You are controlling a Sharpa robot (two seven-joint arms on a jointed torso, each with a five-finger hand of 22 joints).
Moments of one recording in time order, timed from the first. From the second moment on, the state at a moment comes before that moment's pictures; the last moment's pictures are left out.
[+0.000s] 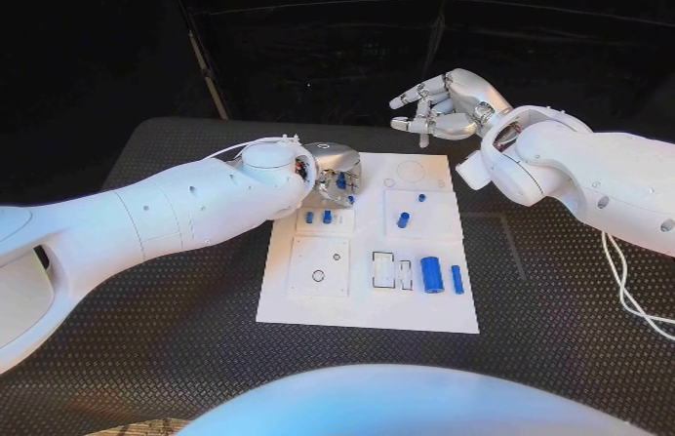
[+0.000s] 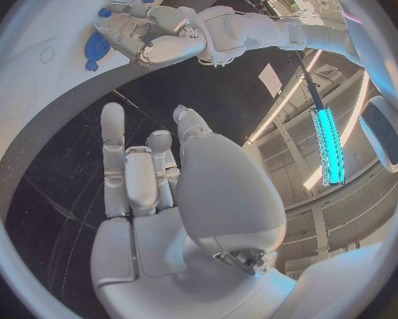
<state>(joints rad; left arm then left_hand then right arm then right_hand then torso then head) 1.16 -0.50 -0.02 1.18 -1.59 -0.06 -0.01 1.54 -0.11 0.13 0.15 0.16 1.03 0.12 0.11 0.14 1.05 0.08 0.23 0.07 1.47 0.00 1.27 1.10 0.14 1.36 0.10 1.00 1.05 1.21 -0.76 0.07 1.44 -0.83 -0.32 0.14 1.46 -0.08 0.01 0.20 0.39 0.90 0.16 0.16 0.07 1.13 0.07 1.02 0.90 1.46 0.00 1.29 1.13 0.16 1.03 0.10 0.99 0.50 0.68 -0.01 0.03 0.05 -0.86</state>
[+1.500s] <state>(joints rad) 1.16 -0.50 -0.03 1.18 -1.60 -0.04 -0.01 1.54 -0.09 0.26 0.15 0.15 1.12 0.12 0.10 0.11 1.17 0.07 0.15 0.07 1.47 -0.01 1.28 1.07 0.12 1.37 0.09 1.07 1.13 1.21 -0.75 0.07 1.43 -0.83 -0.31 0.14 1.45 -0.07 0.01 0.20 0.40 0.90 0.16 0.16 0.07 1.13 0.07 1.02 0.91 1.46 0.00 1.29 1.13 0.16 1.03 0.10 0.99 0.50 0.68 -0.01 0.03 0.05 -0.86</state>
